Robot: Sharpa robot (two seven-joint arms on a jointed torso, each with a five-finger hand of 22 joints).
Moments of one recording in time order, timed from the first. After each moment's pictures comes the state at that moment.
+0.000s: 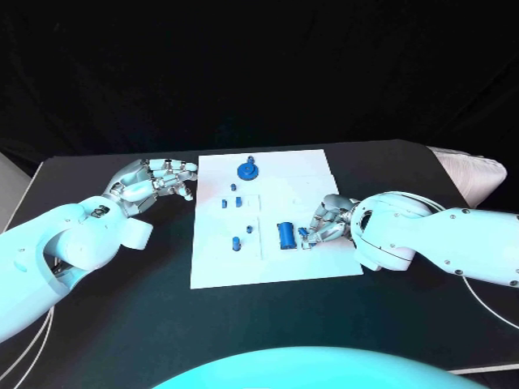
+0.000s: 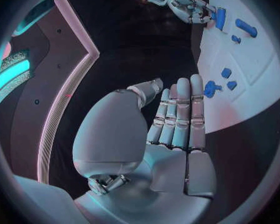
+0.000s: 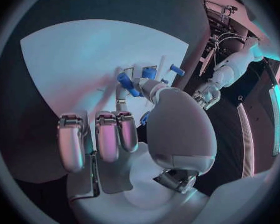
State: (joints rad) left arm 0.75 -0.89 0.47 1.48 -0.37 -0.03 0.17; left_hand 1.38 -0.18 0.59 0.05 0.05 0.89 0.20 0.28 0.25 0.95 0.13 0.45 0.15 0.99 0.06 0.99 0.34 0.18 0.93 0.15 0.75 0.60; right arm 1.17 -0.92 -0.16 1.73 -1.08 -0.27 -0.64; right_hand 1.15 -0.25 0.56 0.17 0.36 1.01 0.08 0.38 0.55 1.46 -0.01 1.53 1.31 1.47 -0.07 1.55 1.31 0.01 1.47 0.03 1.56 1.31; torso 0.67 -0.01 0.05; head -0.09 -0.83
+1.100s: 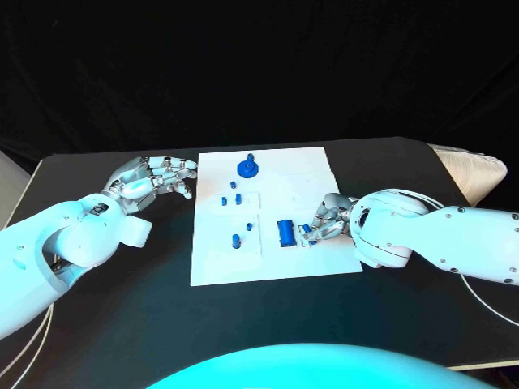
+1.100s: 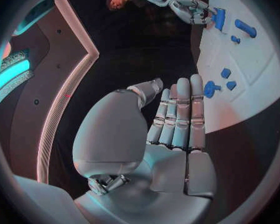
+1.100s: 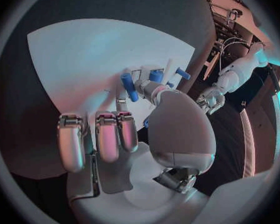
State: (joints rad) left arm 0.75 -0.89 0.47 1.48 -0.37 -0.02 0.17; left_hand 1.38 -0.18 0.59 0.05 0.05 0.89 0.20 0.28 0.25 0.95 0.13 0.45 0.15 0.99 0.06 0.99 0.34 0.18 0.93 0.15 0.75 0.60; right arm 1.17 -0.90 -0.16 1.72 -1.12 -0.25 -0.68; right_hand 1.10 -0.25 0.53 0.19 0.38 1.02 0.08 0.38 0.55 1.46 -0.01 1.53 1.31 1.47 -0.07 1.55 1.31 0.01 1.47 0.03 1.56 1.31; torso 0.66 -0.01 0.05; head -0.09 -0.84
